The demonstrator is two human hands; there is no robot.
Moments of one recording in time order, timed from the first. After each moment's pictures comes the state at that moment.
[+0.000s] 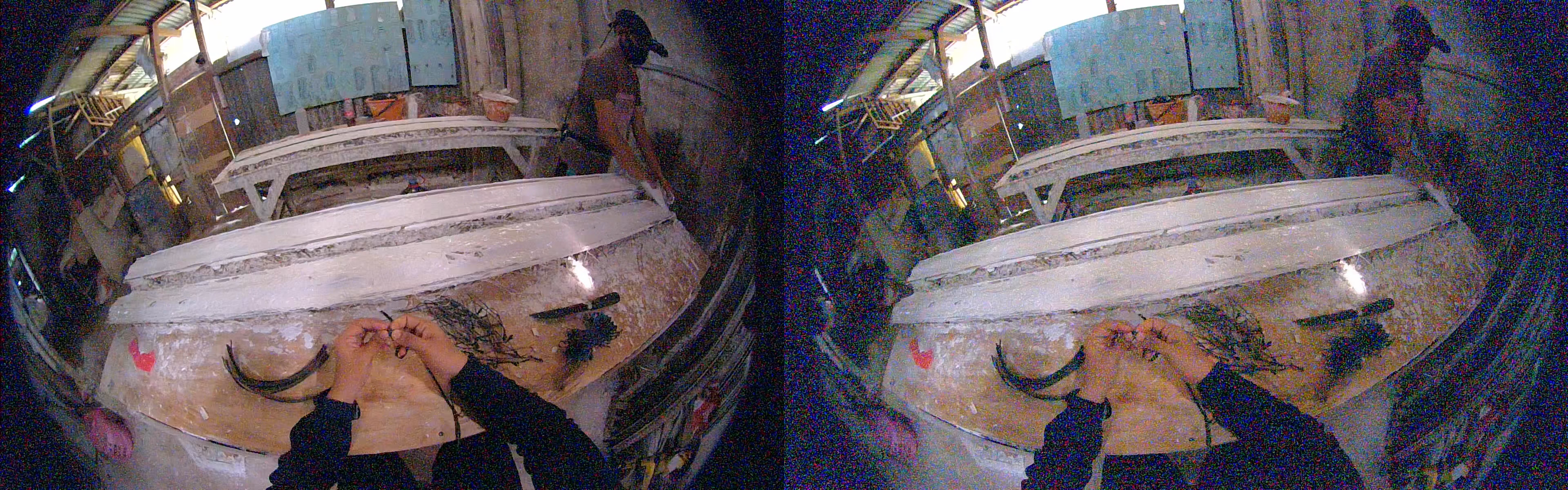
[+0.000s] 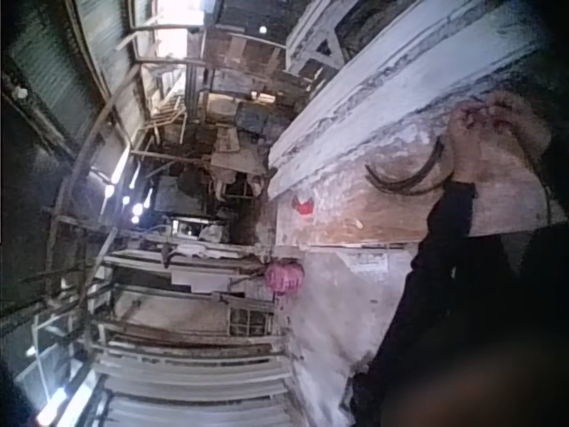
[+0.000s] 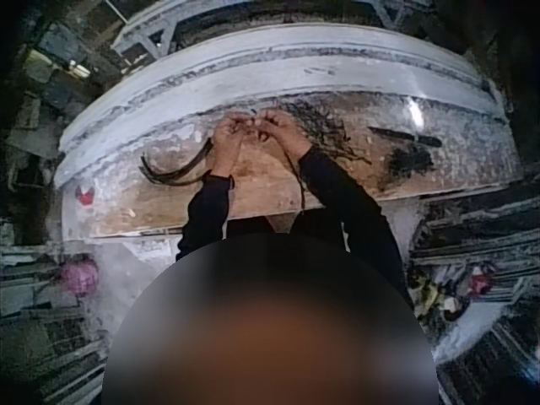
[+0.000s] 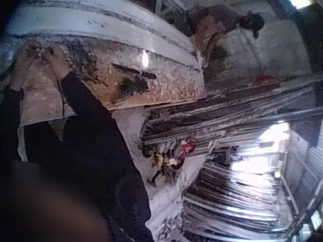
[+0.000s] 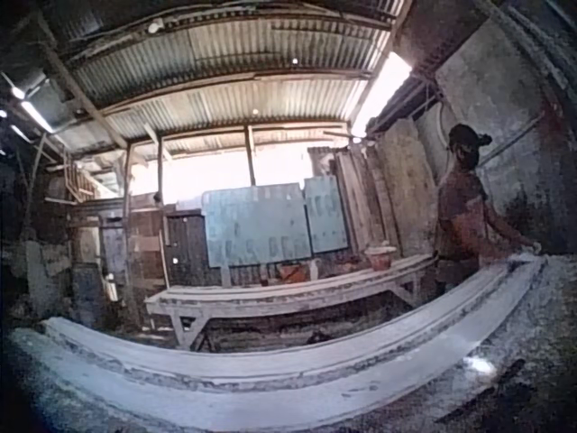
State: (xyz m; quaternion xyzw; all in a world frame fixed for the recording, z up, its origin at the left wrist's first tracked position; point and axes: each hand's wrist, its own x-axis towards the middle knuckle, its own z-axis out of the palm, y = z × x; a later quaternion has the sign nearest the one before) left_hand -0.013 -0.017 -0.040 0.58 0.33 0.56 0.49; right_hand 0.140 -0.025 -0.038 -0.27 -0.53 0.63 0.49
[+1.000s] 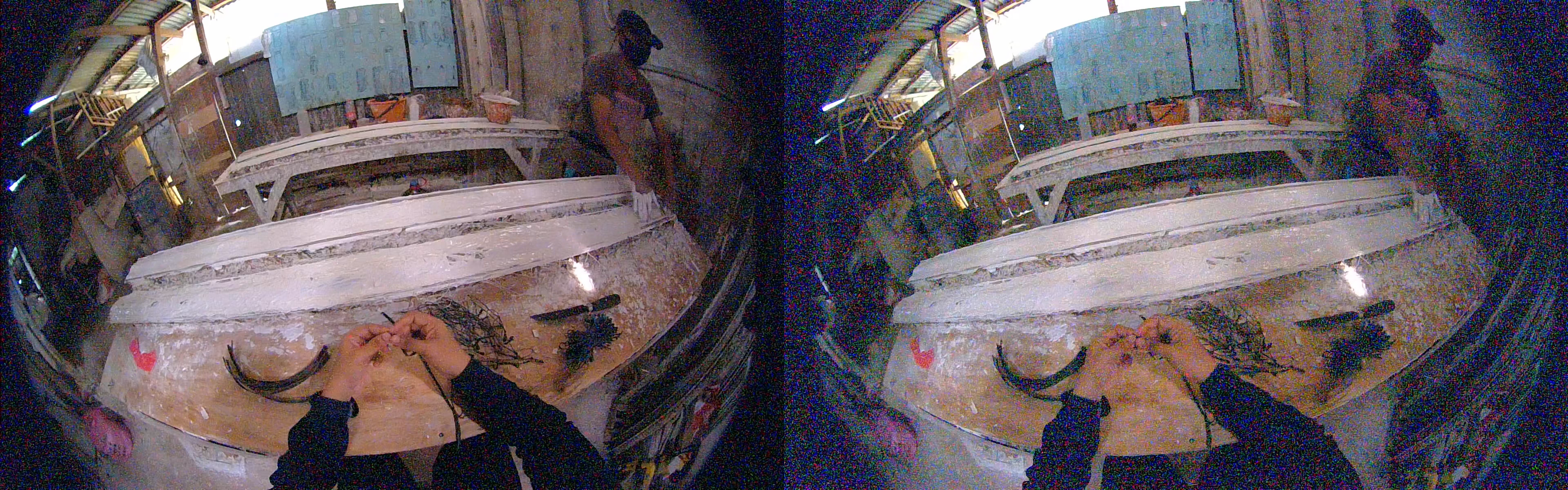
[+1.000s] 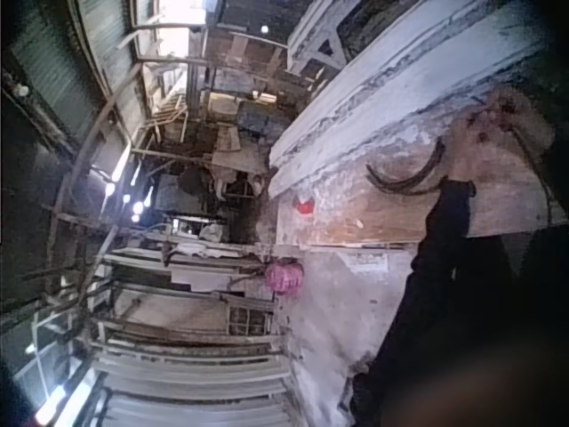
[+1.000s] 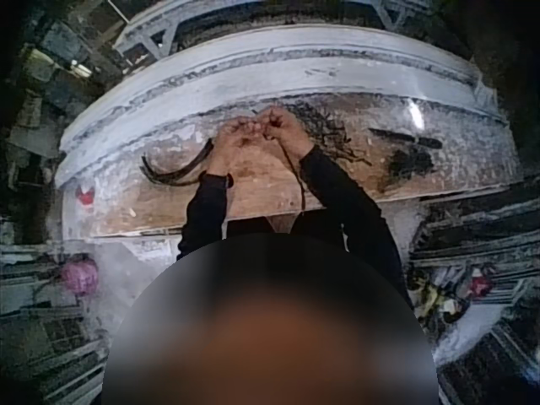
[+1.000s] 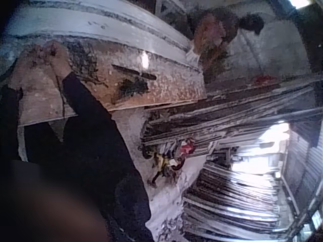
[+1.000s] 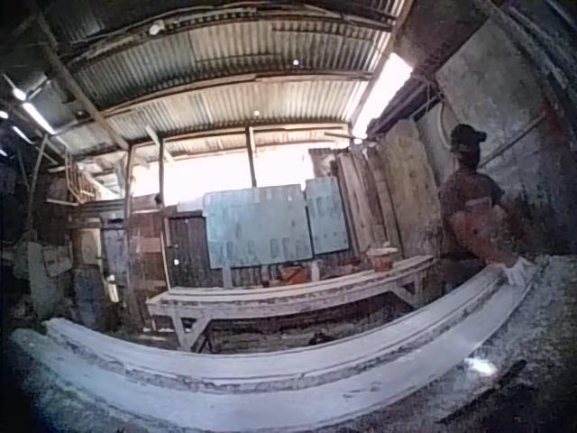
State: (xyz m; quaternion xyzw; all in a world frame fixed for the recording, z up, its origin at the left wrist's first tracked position) left_hand -0.022 -0.015 -0.041 0.52 0.32 0.49 0.63; right_hand 0.142 -0.021 -0.035 -0.29 -0.60 0.53 0.52
